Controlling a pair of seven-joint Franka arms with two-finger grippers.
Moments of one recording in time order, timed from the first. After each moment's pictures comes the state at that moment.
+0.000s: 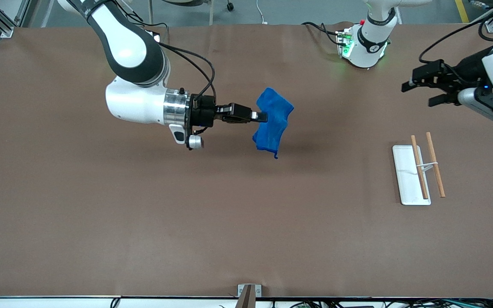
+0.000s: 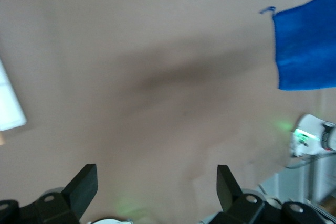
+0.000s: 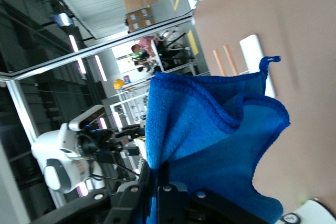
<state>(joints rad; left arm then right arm) -0.06 -0.02 0.03 -1.63 -0.48 1.41 0.19 0.20 0.32 0.48 -1.73 1.72 2.33 -0.21</state>
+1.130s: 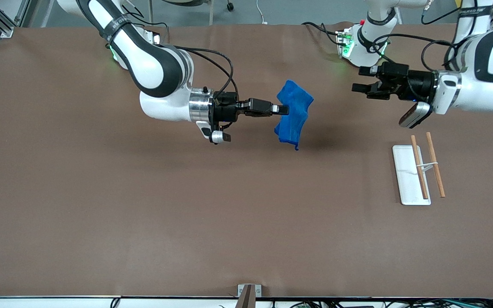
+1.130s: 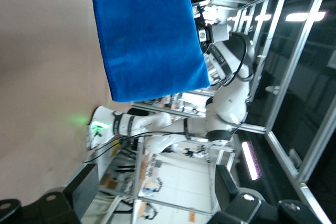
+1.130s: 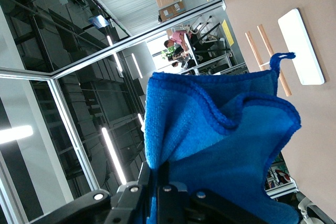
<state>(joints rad) -0.14 -0.05 0.19 -2.22 -1.35 1.39 0.45 0.26 0.38 0.50 -1.73 1.97 2.33 -0.40</state>
